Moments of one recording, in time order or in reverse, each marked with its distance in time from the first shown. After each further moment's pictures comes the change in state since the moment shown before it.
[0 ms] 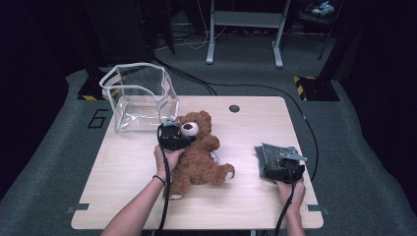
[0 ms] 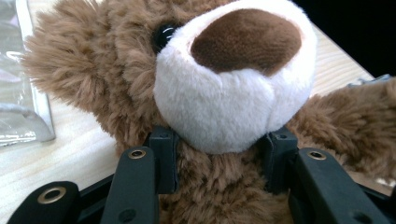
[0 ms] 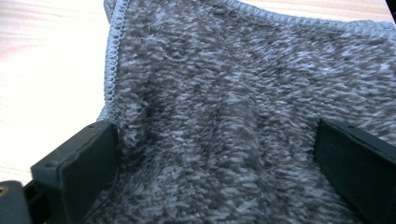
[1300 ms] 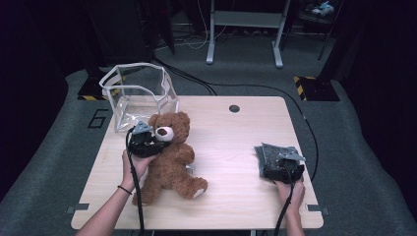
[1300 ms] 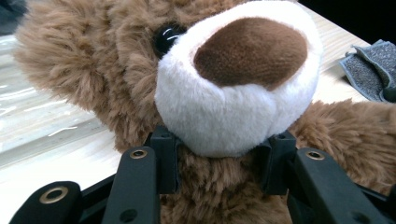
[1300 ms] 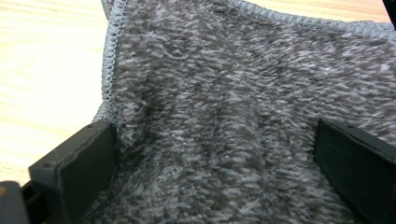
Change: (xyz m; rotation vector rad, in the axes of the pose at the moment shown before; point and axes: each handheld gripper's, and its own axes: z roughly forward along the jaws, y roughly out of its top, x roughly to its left) left arm 0.035 -0.008 -0.090 0.001 0.036 0.176; right arm 0.002 0.000 0.001 0.002 -0.015 -0.009
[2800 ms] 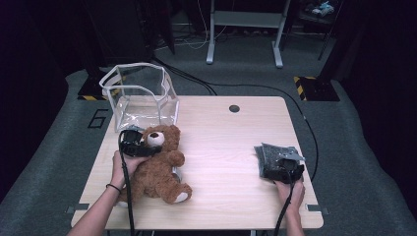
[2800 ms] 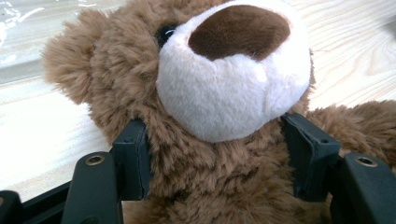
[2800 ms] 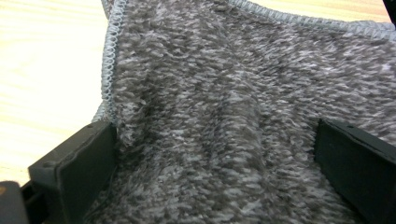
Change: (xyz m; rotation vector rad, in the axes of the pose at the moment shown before) left arm 0.049 -0.026 0.020 0.193 0.006 -0.151; right arm 0.001 0.000 0.000 0.006 -0.006 -0.003
